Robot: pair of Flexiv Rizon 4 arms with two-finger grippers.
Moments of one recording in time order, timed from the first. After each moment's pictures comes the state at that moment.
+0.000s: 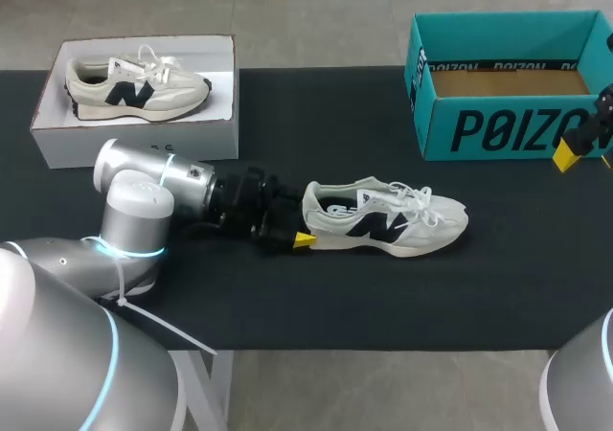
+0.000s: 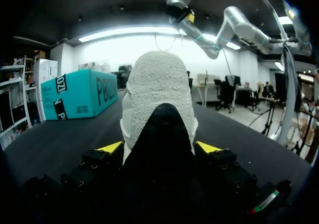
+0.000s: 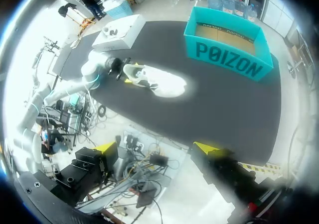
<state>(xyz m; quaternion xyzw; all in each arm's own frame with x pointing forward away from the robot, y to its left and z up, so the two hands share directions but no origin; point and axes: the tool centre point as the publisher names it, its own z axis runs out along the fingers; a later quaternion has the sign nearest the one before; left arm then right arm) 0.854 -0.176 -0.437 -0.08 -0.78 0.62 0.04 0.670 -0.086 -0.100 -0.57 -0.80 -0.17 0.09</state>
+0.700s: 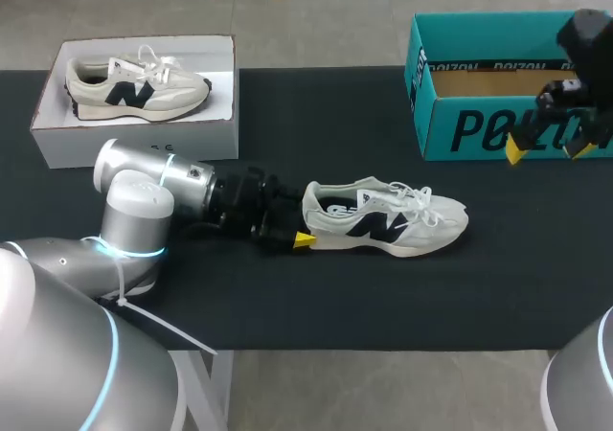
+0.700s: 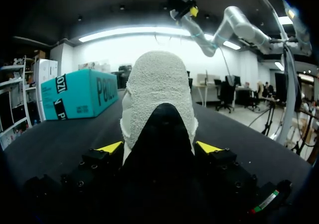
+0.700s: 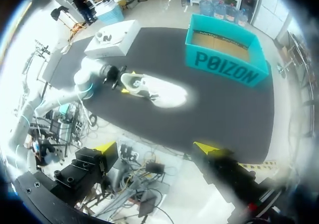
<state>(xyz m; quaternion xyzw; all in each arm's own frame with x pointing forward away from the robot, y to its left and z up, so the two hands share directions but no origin) 0.854 -0.176 -0.437 -0.08 -0.78 0.62 0.04 0.684 -0.034 -0.098 -0.59 -0.79 -0.16 0.03</state>
